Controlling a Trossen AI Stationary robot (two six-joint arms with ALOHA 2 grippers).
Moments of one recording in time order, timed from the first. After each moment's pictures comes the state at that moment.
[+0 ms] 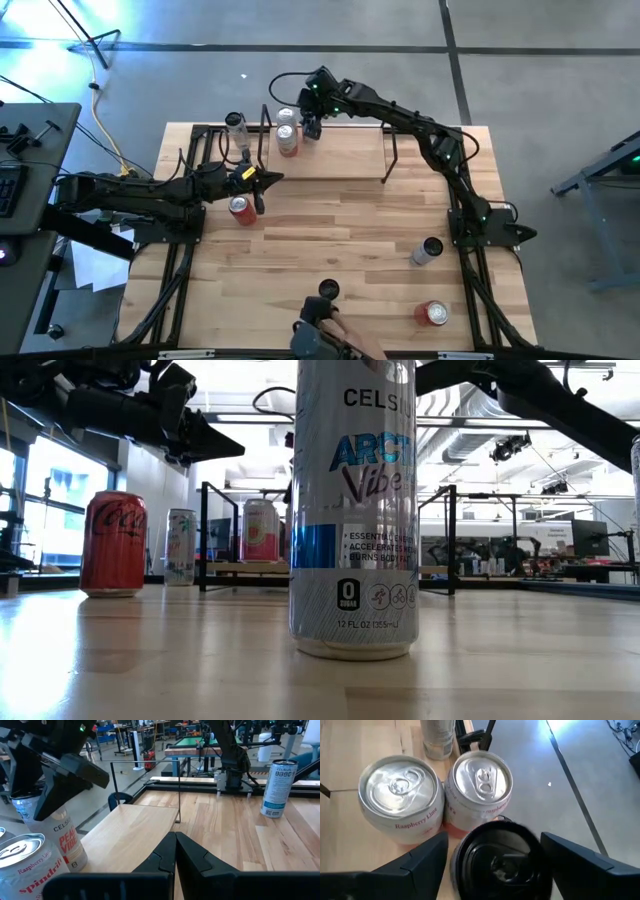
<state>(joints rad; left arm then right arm) 0.20 0.93 0.32 0.49 -0.13 0.06 -0.53 2.30 2.29 -0.74 -0.03 -0.40</state>
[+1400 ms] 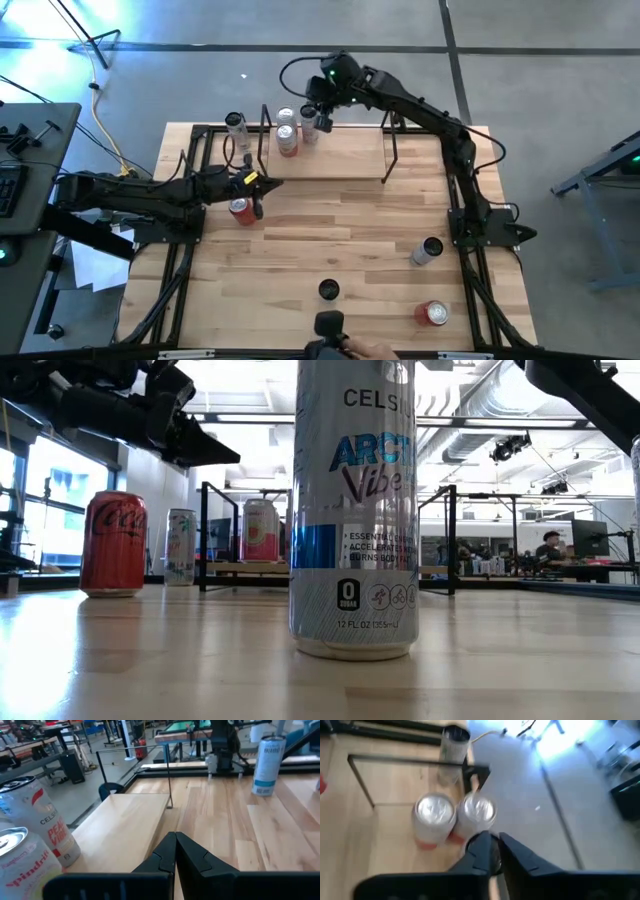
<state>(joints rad) 0.16 0.91 0.32 0.39 -0.14 0.12 -0.51 2.12 2.30 -0.85 -0.05 -0.48</state>
